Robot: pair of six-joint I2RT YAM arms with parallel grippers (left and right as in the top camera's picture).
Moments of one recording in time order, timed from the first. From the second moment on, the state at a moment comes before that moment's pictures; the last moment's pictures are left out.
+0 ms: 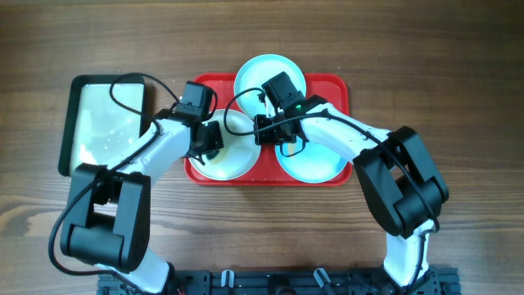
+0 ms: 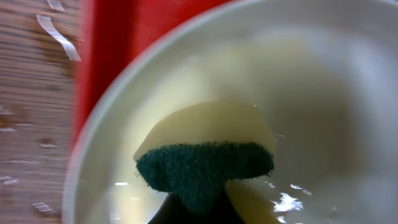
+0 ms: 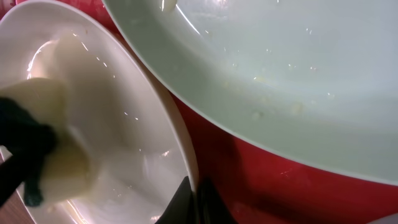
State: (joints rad) left arm -0.25 1.77 0.99 -0.56 -0.05 -0.44; right arm 0.57 2.05 1.31 -0.44 -0.34 0.52
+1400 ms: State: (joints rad) left arm -0.02 1.33 0.97 -0.74 -0.14 -0.55; right arm 1.05 1.72 1.31 0.04 1.16 -0.74
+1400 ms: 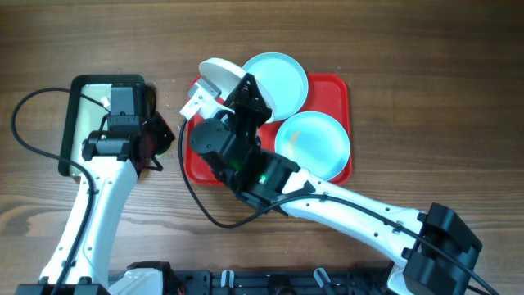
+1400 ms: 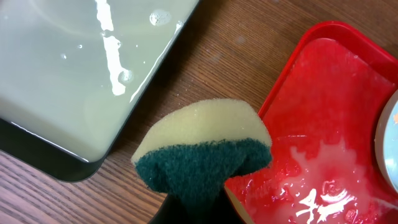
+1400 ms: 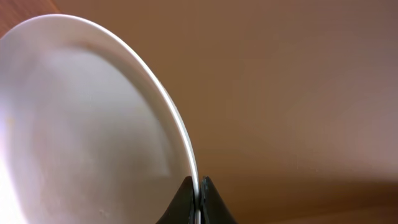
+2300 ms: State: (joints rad) left arm -0.02 1.33 0.97 -0.76 -0.14 -0.55; right arm -0.34 1.93 1.32 -0.59 -0.23 0.23
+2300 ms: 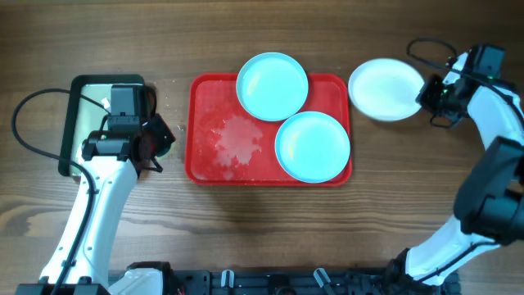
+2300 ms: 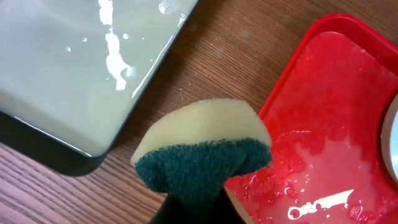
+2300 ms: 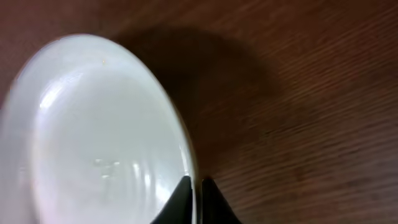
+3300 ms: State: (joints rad) left arm -0.02 1.33 0.97 -0.75 -0.05 -0.55; right arm 0.35 2.05 1.32 -0.25 0.04 0.63
